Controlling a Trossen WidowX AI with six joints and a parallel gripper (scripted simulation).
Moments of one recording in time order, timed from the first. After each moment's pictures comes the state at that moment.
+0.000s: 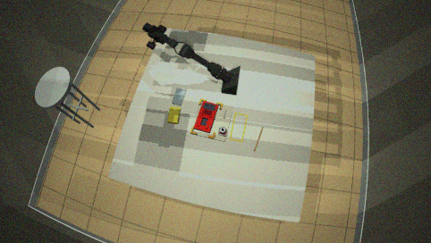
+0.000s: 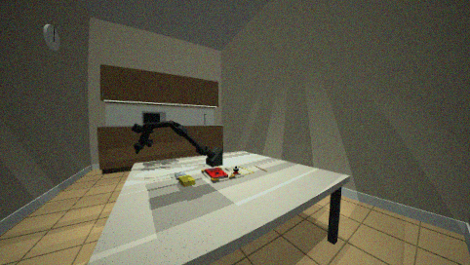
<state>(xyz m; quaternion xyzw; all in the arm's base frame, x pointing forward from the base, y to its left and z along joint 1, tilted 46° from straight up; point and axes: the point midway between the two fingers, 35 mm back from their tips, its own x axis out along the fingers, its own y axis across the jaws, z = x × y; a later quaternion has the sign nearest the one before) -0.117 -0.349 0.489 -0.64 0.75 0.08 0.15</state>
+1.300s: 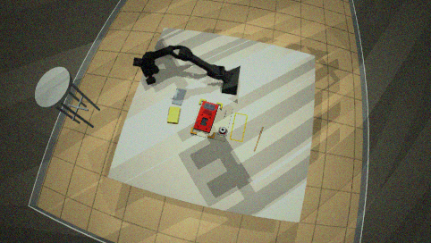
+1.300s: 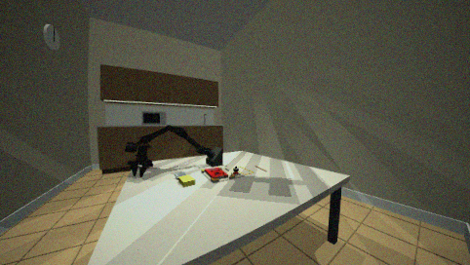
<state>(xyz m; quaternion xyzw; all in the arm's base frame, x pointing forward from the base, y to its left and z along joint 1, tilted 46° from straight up) 0.159 -0.379 0.417 -0.83 0.44 0.33 -0.09</state>
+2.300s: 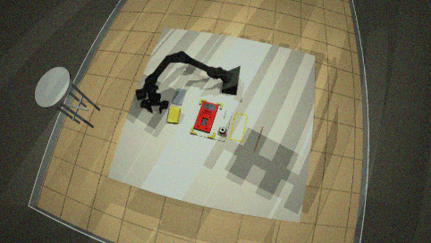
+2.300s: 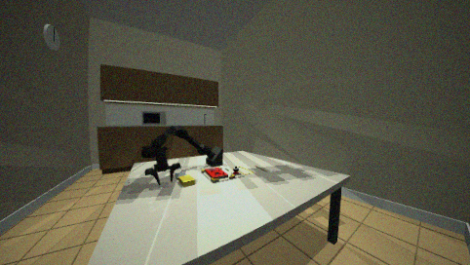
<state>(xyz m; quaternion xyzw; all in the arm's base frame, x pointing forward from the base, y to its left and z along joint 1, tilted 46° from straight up) 0.363 -0.234 0.321 -0.79 0.09 0.45 -0.41</state>
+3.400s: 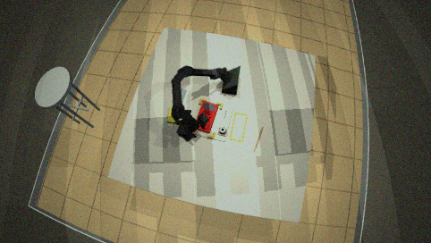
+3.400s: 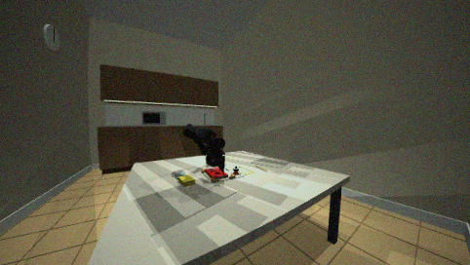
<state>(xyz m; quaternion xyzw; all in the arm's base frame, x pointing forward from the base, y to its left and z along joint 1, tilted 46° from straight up) 0.413 0.036 0.119 -0.54 -0.22 0.58 -0.57</state>
